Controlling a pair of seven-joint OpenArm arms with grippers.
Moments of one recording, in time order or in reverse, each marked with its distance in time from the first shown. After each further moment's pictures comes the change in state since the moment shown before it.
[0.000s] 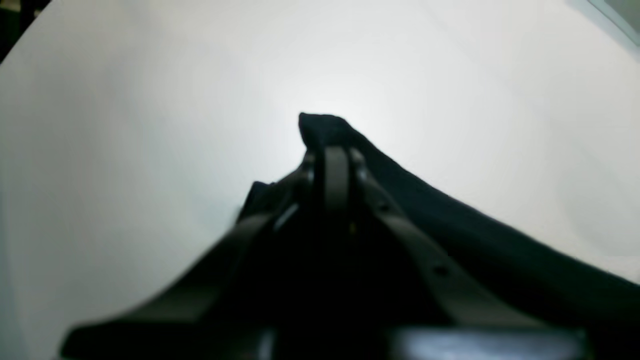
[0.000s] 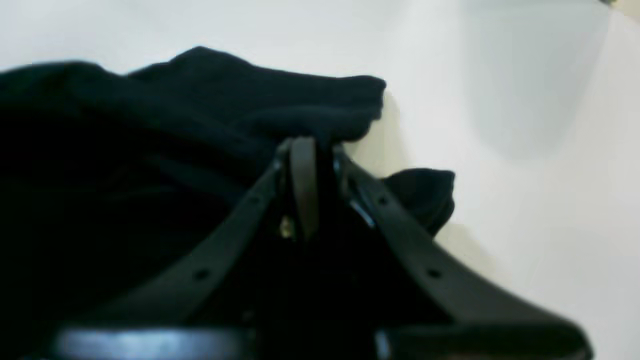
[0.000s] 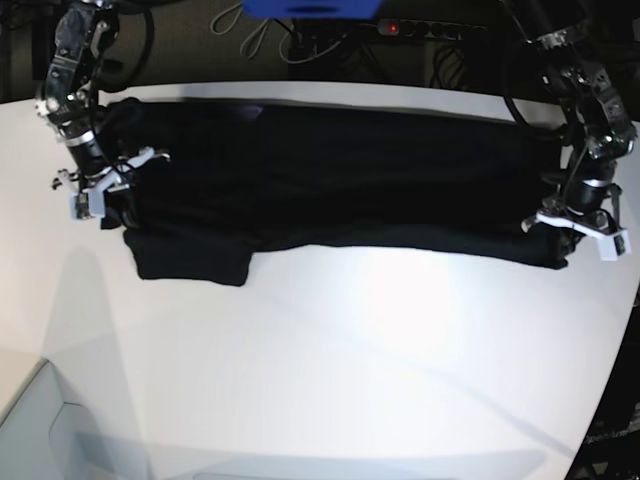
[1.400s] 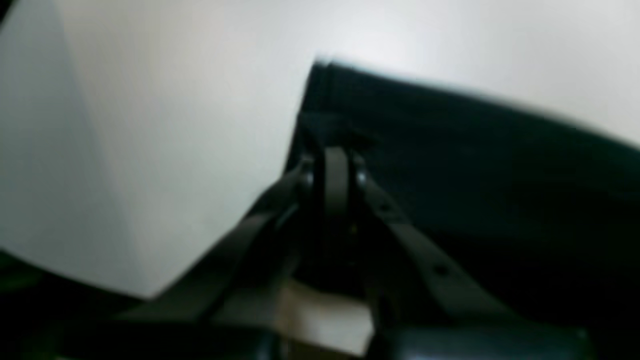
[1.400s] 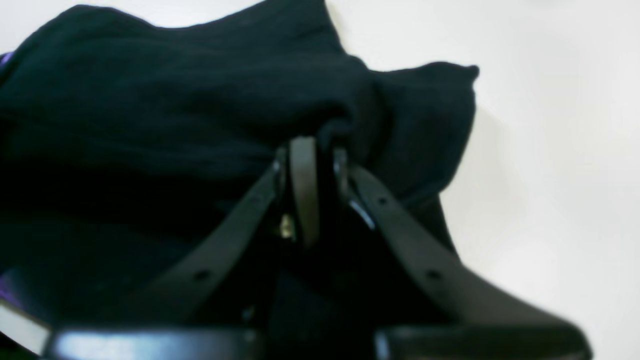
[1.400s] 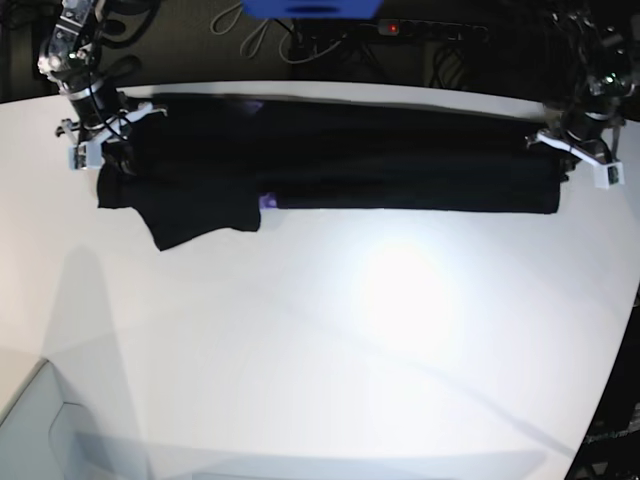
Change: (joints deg) left arm 15.4 -3.4 0.1 -1.3 1.2 -0.2 -0.4; right arm -6.7 -4.6 6.8 -2.7 -0.2 5.1 0.9
